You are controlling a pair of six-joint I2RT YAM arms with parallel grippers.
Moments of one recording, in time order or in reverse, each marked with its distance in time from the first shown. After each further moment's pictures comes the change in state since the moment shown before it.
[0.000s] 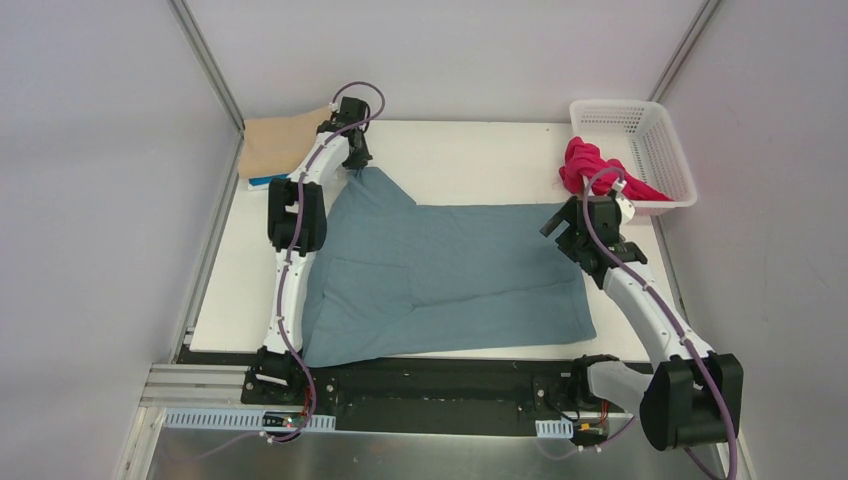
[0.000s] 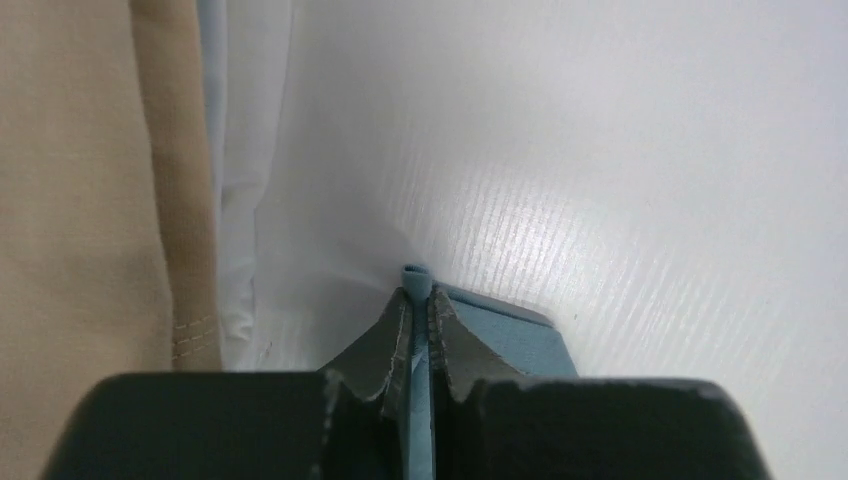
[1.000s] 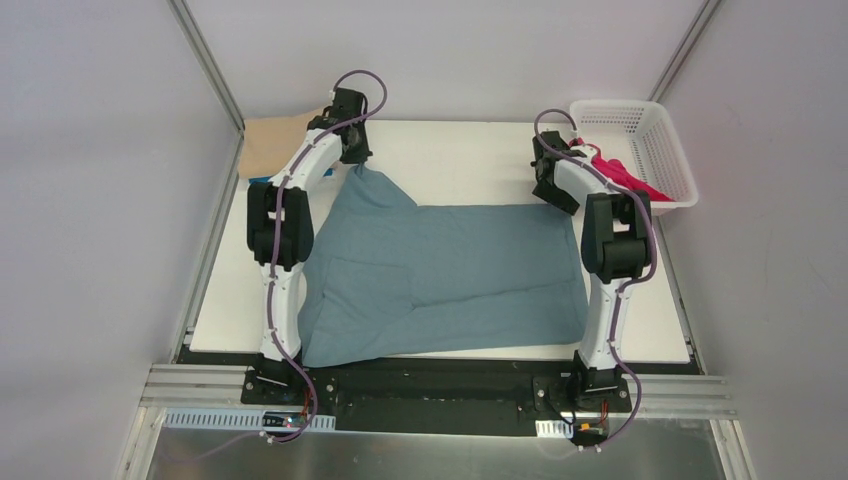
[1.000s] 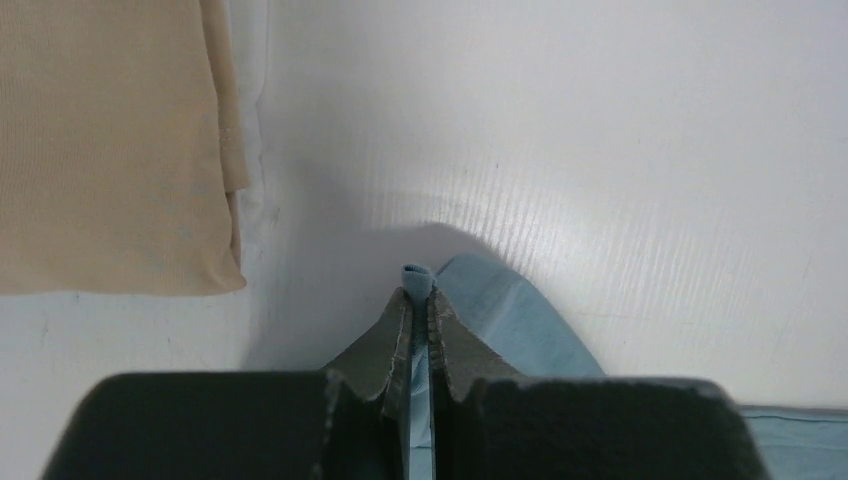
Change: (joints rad) left arm -0.031 -0.300 -0.266 0.048 0.056 0.071; right arm -0.004 1.018 0.856 -0.242 0.354 -0.052
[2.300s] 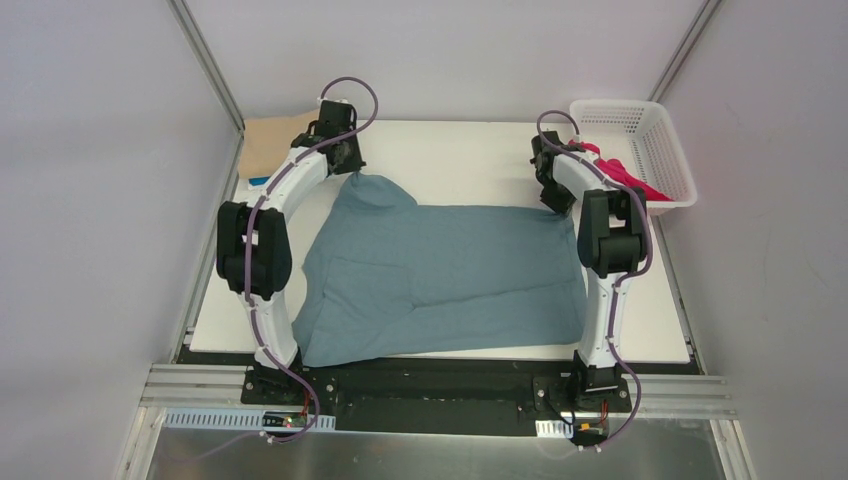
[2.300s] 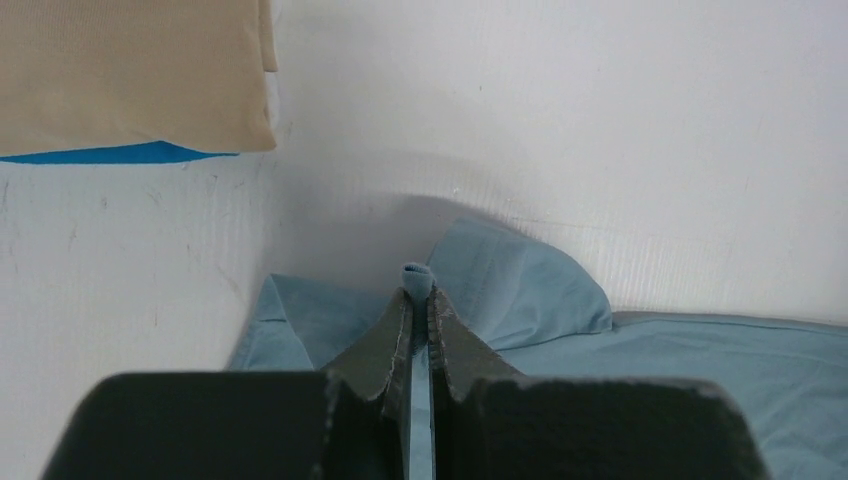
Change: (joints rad) left arm -0.013 -0.317 -0.388 0.156 0.018 -0.019; right arm -0.005 0.064 0.092 -0.183 0.008 0.090
